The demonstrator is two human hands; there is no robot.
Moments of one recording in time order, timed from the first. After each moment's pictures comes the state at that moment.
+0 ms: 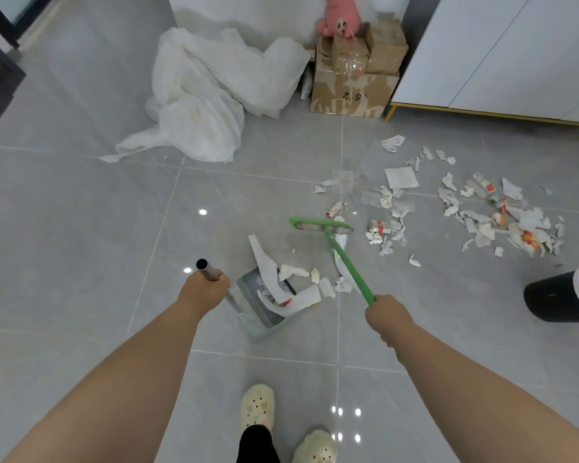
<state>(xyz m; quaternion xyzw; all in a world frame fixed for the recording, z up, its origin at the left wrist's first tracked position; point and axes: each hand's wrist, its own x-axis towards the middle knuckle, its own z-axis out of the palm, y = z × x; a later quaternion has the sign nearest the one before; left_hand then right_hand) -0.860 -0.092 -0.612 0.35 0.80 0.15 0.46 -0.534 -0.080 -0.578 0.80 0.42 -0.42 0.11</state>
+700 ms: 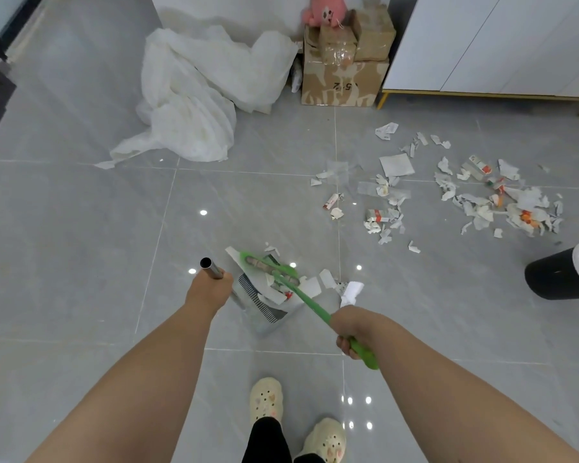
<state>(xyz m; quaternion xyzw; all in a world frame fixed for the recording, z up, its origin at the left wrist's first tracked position) -0.844 -0.094 -0.616 0.34 0.81 0.14 0.45 -0.578 -0.109 -0.547 0.73 0.19 -0.65 0.12</state>
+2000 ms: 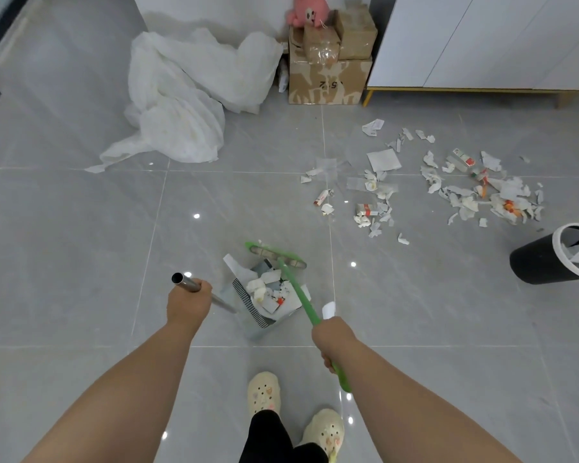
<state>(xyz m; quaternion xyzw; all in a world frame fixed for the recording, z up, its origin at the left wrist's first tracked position) -0.850 -0.138 -0.603 0.30 0.84 0.21 0.39 -0.597 -0.161 -0.546 0.75 0.29 -0.59 0.07</state>
